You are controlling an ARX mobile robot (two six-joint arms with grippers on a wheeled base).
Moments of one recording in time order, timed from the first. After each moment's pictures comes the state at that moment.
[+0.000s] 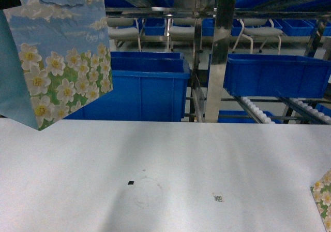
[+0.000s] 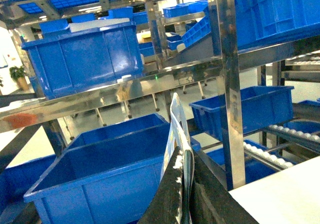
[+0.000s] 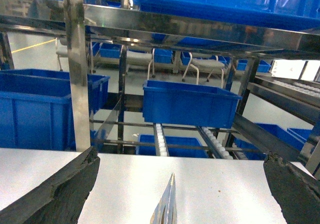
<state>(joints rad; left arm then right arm) -0.38 1.09 0.40 0.84 -0.10 0.19 0.06 0.78 0.03 0.81 0.13 -0.08</state>
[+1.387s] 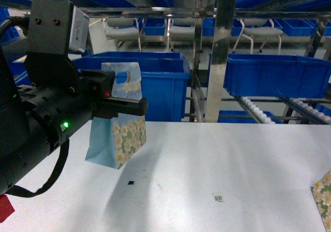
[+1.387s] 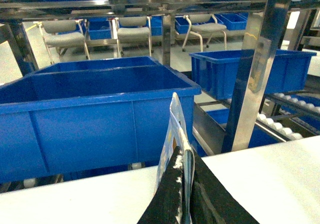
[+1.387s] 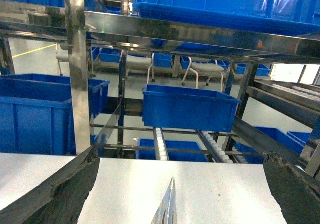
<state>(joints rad) -0.37 1.89 0.58 1.27 -0.15 -0.02 0.08 0.72 0.02 0.80 0.16 -0.08</state>
